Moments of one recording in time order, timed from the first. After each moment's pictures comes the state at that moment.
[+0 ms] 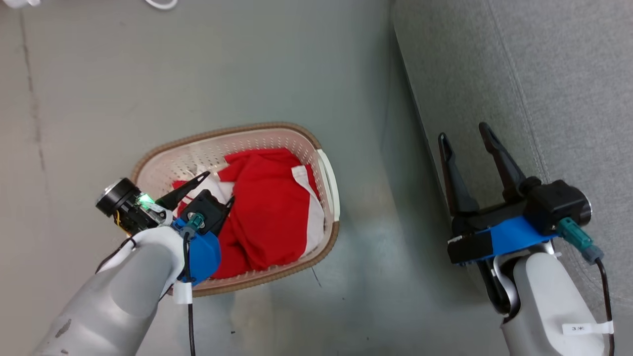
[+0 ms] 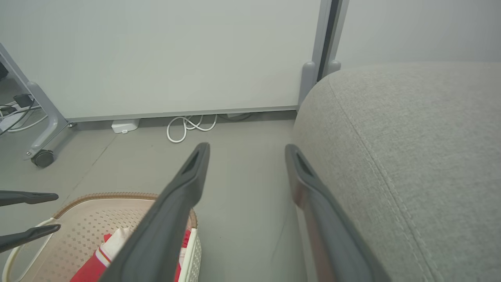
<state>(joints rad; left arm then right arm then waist) -0.75 0.30 -0.86 0.98 -0.16 -0.13 -0.26 -0.38 -0.05 0.10 0.25 0.10 0.13 -0.26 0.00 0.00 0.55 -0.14</state>
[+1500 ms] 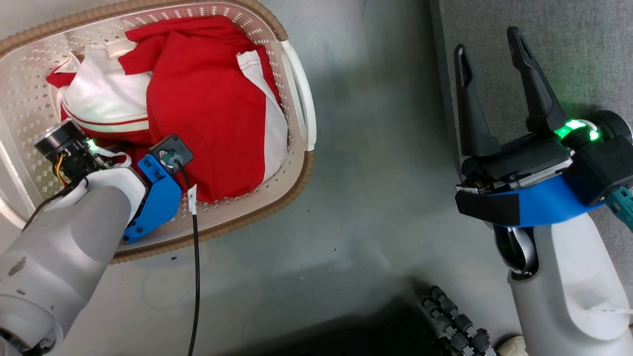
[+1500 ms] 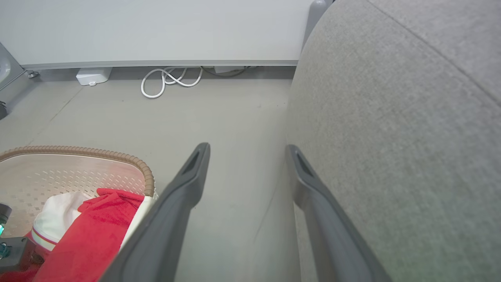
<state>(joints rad) -1.04 0.39 -1.28 1.10 -0.34 -0.13 0.15 -0.51 -0.05 0.11 0.02 0.09 0.13 -0.26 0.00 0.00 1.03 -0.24</state>
